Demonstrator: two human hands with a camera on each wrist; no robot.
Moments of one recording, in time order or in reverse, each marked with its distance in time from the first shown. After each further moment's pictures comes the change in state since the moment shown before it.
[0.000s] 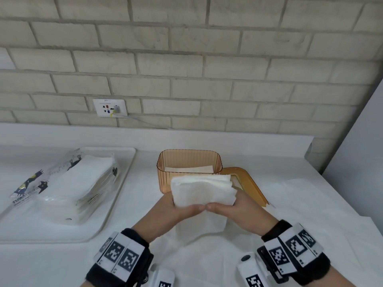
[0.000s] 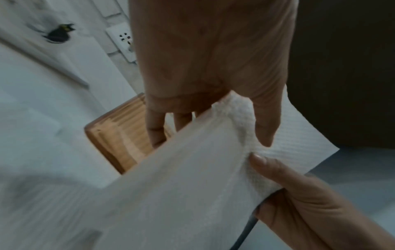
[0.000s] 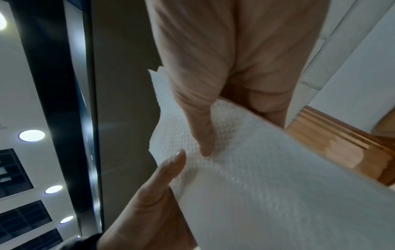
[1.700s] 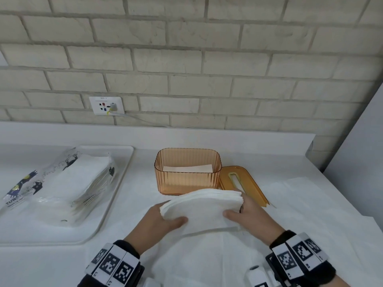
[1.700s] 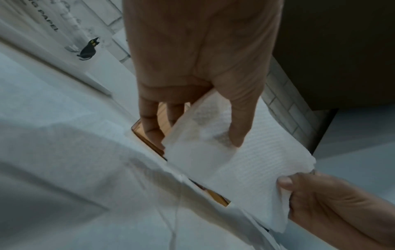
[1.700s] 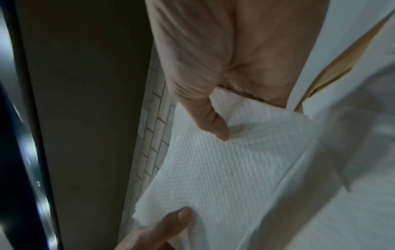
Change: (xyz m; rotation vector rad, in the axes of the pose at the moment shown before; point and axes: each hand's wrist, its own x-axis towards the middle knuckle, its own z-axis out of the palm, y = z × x) left_hand 0.000 -0.047 -0.015 0.228 0.197 -0.156; right_hand 0.002 0.053 -0.017 -0.039 0.097 0.235
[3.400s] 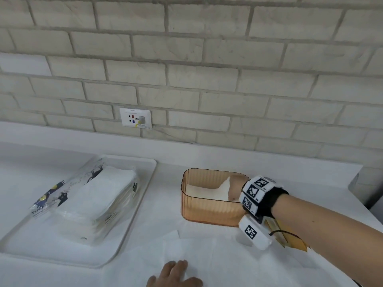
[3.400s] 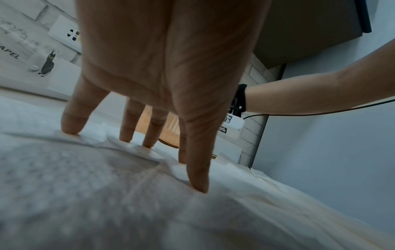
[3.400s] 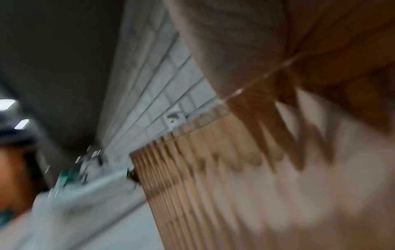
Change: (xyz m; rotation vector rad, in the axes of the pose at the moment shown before) left_hand -0.036 -0.005 0.002 0.911 -0.308 -0.198; right_hand 0.165 -0.082 0.022 -1.125 -0.078 0.141
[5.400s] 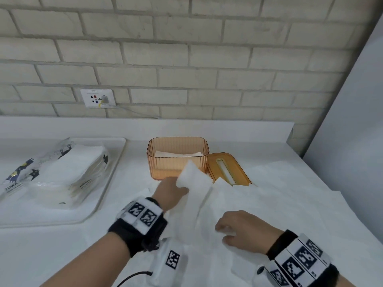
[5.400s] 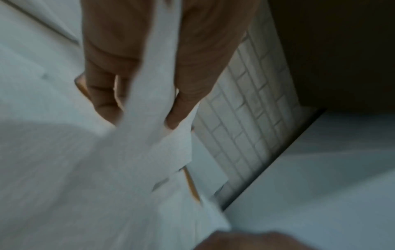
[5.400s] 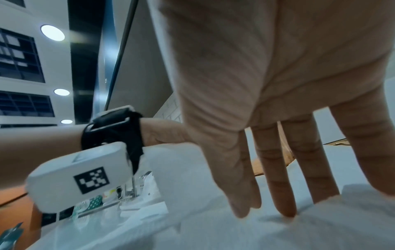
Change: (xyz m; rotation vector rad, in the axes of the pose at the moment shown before) left_hand 0.030 0.065 -0.036 -0.677 0.273 -0.020; right_hand -0.225 0.068 0.101 0.167 -0.128 -0.302
